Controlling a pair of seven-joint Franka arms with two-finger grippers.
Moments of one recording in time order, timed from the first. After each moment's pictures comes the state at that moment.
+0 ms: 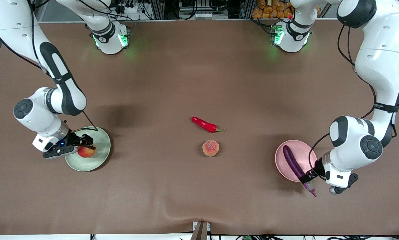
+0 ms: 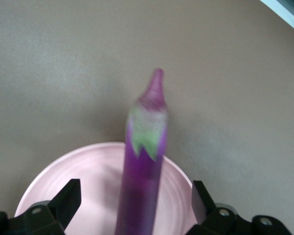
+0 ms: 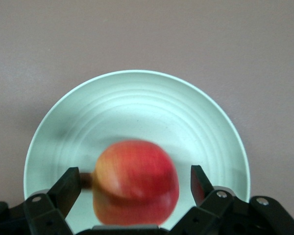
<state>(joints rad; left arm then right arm) 0.25 0.83 -0.44 -1.39 0.26 2.30 -0.71 -0.14 0.48 0.08 -2.02 0.11 2.70 -0.42</state>
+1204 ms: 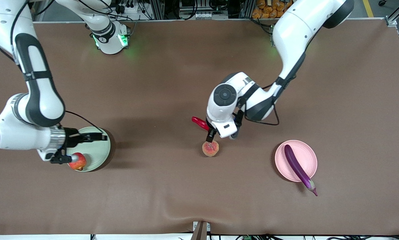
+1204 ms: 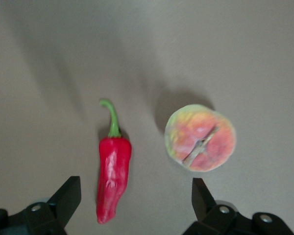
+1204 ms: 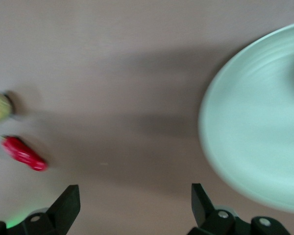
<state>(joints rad) -0.39 0.77 -0.42 -1.40 0.27 2.15 -2.14 -0.05 0.52 0.11 -1.58 0.42 1.86 -0.04</state>
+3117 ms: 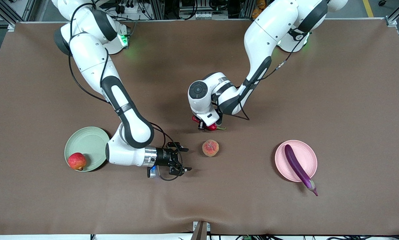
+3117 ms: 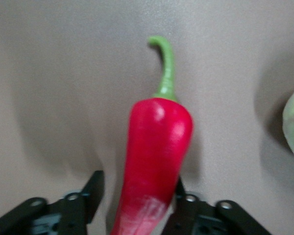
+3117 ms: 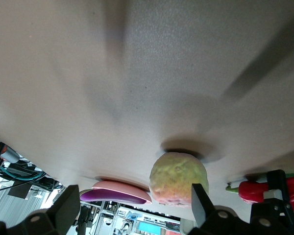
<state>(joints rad) -0.64 0.87 -0.24 -1.44 0.28 2.25 -2.38 0.34 1.06 0.11 -1.13 1.10 2.24 0.94</state>
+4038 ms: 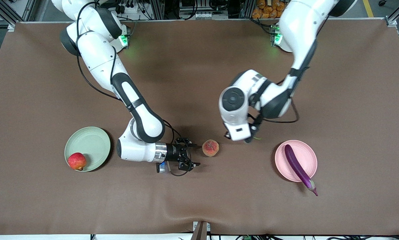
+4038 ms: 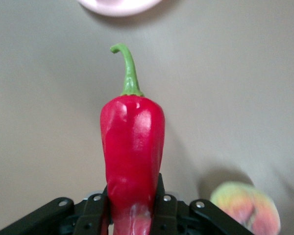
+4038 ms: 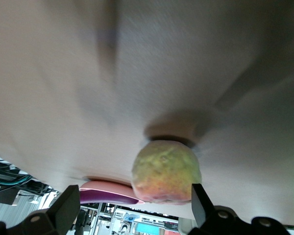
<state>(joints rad) -0.39 0.63 -0.24 -1.42 0.24 1.88 -1.66 0.41 1.07 0.11 -1.12 1.10 2.27 1.01</state>
